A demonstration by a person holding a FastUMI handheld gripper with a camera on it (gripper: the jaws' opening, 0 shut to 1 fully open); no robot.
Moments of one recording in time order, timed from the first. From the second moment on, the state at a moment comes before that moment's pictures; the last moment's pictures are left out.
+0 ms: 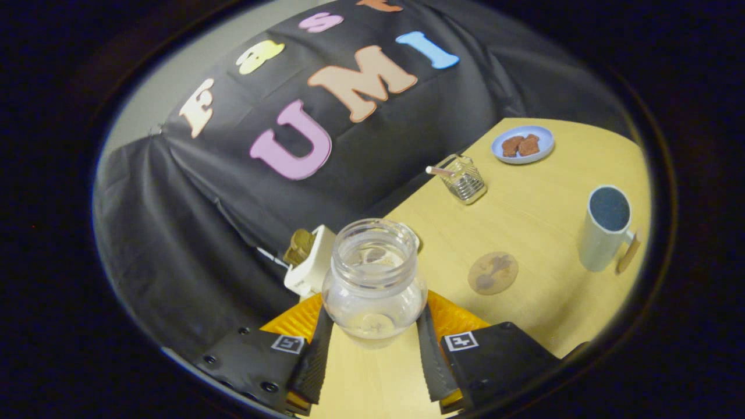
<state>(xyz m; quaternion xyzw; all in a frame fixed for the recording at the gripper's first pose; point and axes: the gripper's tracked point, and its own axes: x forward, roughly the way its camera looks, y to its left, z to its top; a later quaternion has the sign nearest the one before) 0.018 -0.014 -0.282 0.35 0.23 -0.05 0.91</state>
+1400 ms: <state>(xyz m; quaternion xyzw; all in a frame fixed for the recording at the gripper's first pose) 0.053 -0.169 -0.234 0.65 -0.02 -0.15 0.74</state>
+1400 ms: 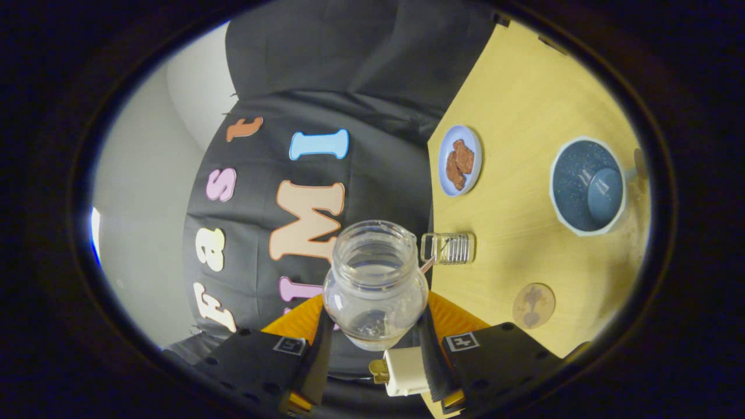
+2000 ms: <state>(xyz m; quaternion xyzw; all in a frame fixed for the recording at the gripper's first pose) 0.048 -0.188 -0.222 0.69 -0.07 -0.15 0.70</state>
